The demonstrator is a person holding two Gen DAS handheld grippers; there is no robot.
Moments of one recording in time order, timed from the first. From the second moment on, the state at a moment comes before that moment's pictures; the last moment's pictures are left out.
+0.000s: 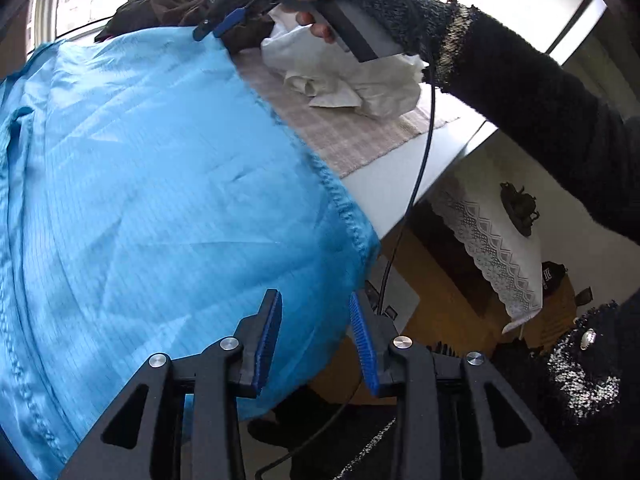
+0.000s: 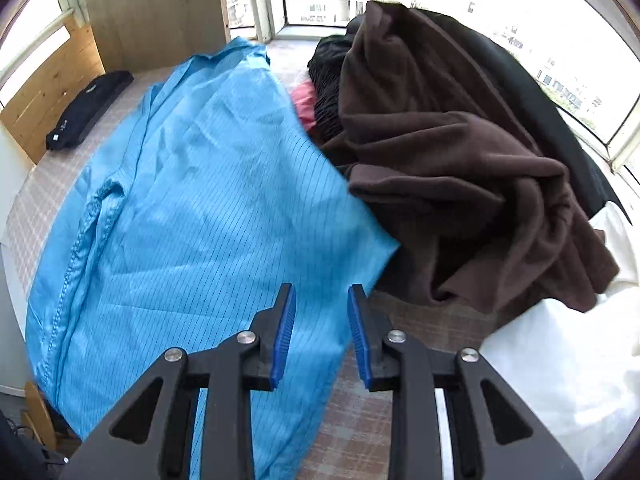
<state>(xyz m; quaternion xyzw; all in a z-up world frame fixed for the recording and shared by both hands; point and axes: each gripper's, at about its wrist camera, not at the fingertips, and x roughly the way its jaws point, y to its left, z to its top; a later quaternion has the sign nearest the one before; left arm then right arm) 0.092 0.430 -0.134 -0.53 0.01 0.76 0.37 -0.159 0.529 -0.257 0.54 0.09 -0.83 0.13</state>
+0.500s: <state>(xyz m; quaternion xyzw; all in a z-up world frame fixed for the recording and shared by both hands) 0.126 0.454 -0.155 -0.51 -0.02 0.78 0.36 -0.041 0.565 -0.238 0.56 0.06 -0.81 0.20</state>
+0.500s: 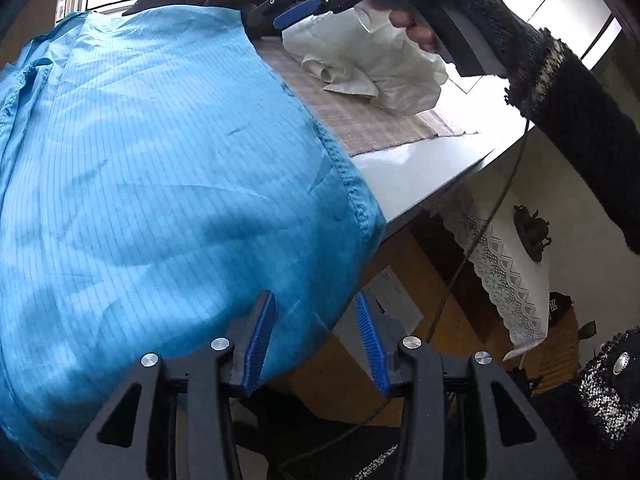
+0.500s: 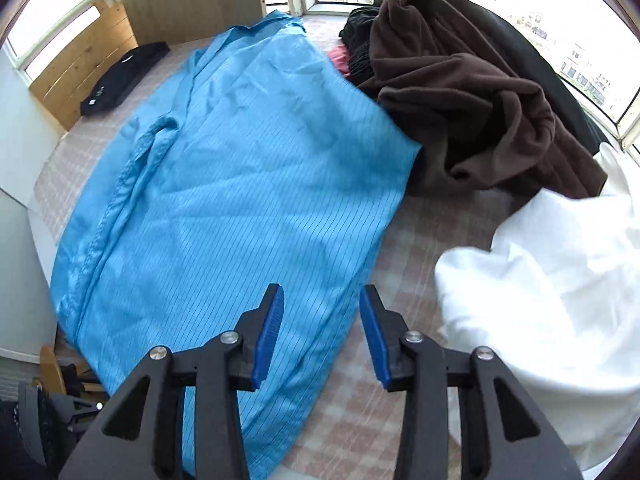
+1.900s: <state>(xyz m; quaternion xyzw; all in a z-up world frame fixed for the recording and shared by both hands) 0.117 0.542 -0.151 -0.43 0.08 0.86 0.25 0.017 0.577 -0.258 0.61 -0.08 -0.75 0.25</state>
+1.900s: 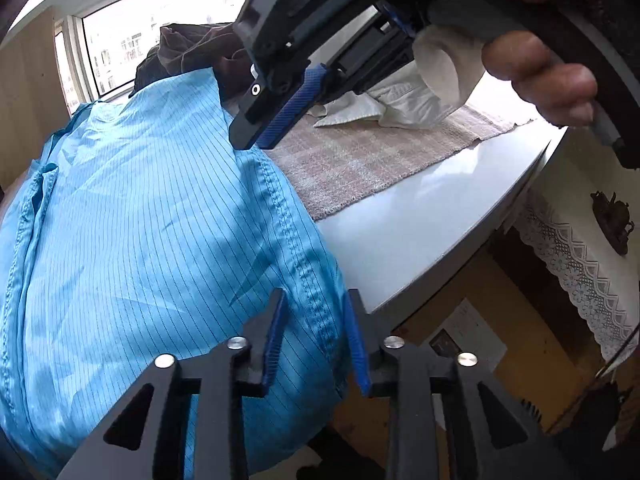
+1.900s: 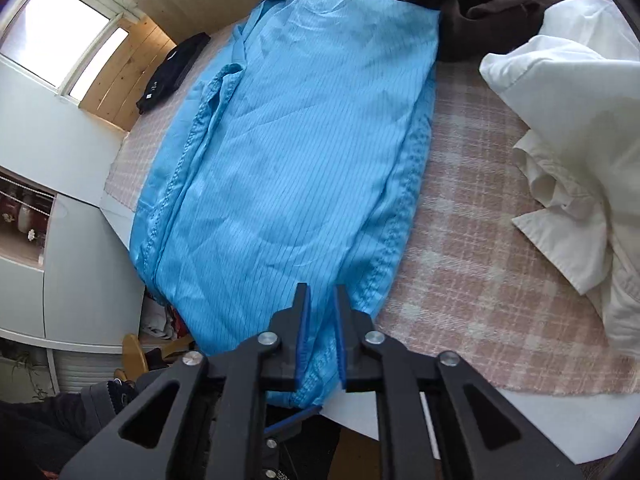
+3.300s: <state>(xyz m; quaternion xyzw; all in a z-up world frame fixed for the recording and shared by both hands) 0.161 0.305 -0.140 -0.38 -0.33 0.85 0.13 -0.192 0.331 -0.235 0.56 0.07 -0.76 0.31</state>
